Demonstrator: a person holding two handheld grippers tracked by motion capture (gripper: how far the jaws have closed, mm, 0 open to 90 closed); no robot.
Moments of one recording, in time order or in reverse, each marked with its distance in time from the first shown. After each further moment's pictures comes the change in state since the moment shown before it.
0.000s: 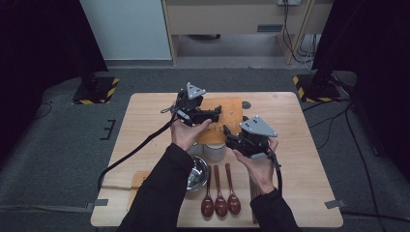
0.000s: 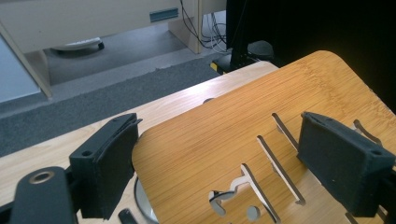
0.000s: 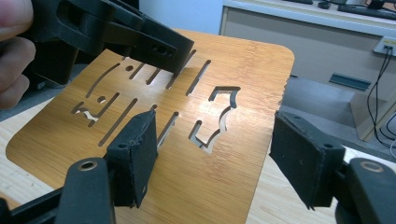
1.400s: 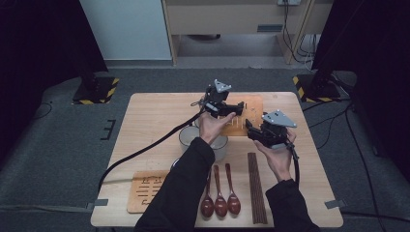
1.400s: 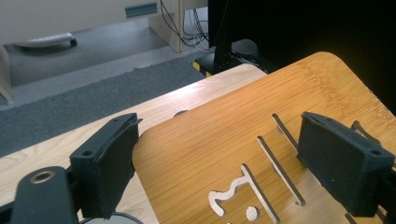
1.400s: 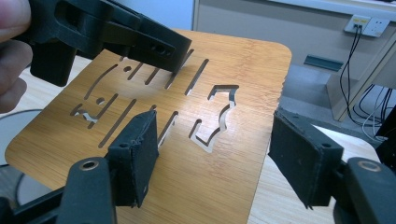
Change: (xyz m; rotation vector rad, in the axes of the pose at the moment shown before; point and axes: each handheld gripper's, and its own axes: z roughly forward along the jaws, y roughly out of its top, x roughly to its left) left arm -0.023 0.002 0.097 0.017 -0.057 -0.010; right arm -0.072 -0.032 0.028 0.052 -0.069 0.026
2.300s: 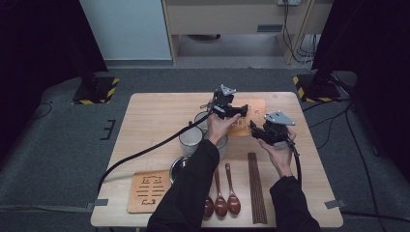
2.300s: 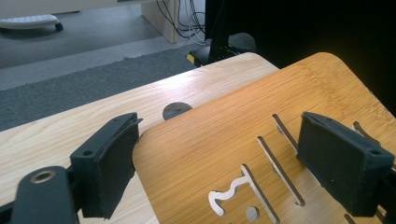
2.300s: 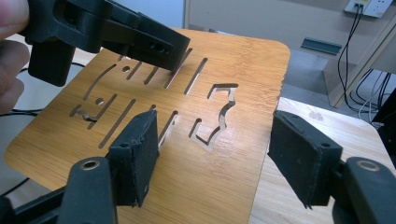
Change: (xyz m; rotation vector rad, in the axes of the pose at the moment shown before) left arm 0.006 -0.023 0.058 0.016 -0.027 -0.045; right arm -0.028 -0.033 0.038 0.052 -0.018 -0.003
